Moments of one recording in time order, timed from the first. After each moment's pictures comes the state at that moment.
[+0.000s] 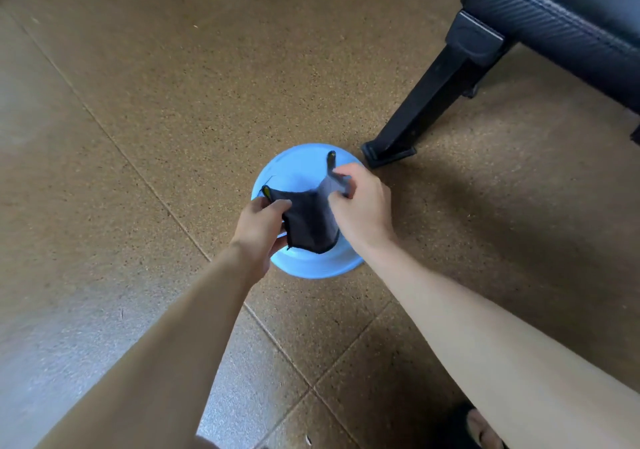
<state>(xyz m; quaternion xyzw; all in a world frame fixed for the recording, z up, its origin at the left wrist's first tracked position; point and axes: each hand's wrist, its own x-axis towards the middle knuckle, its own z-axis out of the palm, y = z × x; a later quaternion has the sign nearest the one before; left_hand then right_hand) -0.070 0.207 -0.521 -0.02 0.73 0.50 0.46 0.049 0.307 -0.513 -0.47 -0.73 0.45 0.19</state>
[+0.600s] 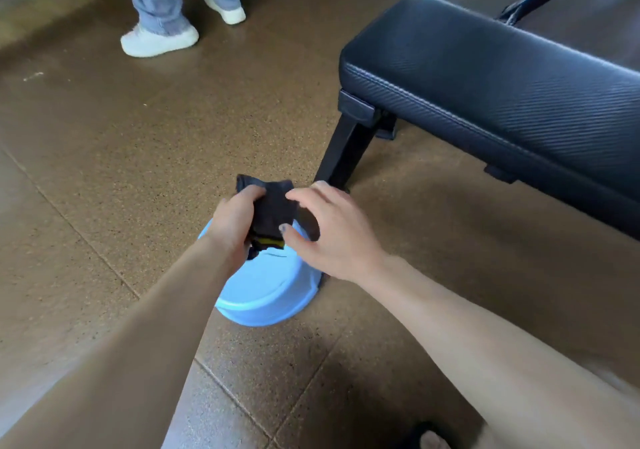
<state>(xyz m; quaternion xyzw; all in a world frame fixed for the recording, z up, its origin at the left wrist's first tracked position) -0.027 0.311 -0.431 0.04 0.74 0.50 0.45 0.131 0.369 -0.445 -0.28 -0.89 0.29 0.23</state>
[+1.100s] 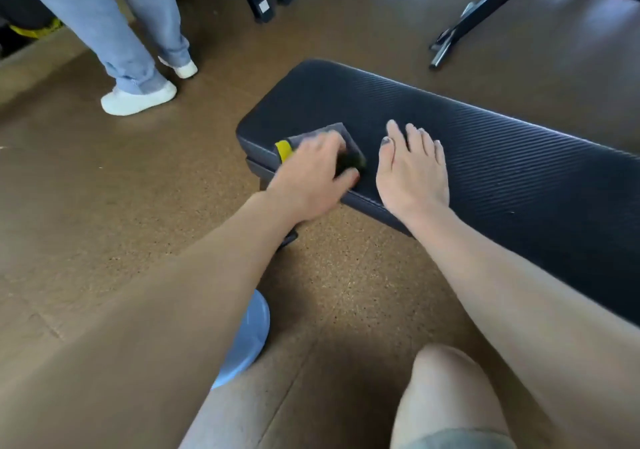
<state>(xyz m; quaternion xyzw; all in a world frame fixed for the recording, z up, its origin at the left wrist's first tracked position) 0.126 0.533 -0.358 0.68 0.72 0.12 0.09 0.286 0.603 -0.402 -0.59 -0.78 0.11 0.15</state>
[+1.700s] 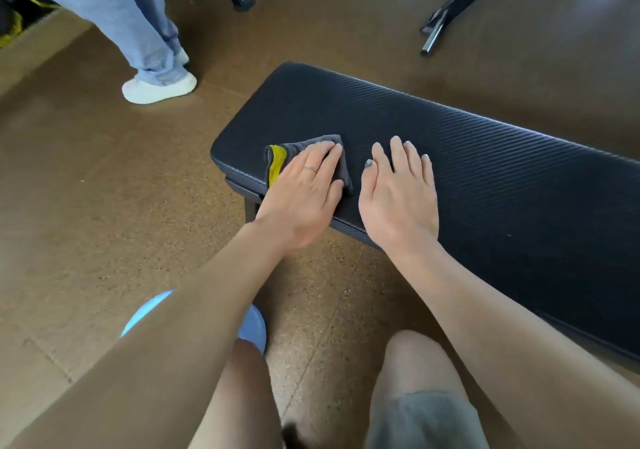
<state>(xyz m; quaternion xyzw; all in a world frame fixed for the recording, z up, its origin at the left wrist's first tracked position) 0.123 0.562 -0.386 0.72 0.68 0.07 0.08 0.280 0.604 -0.408 -0.60 -0.79 0.03 0.13</state>
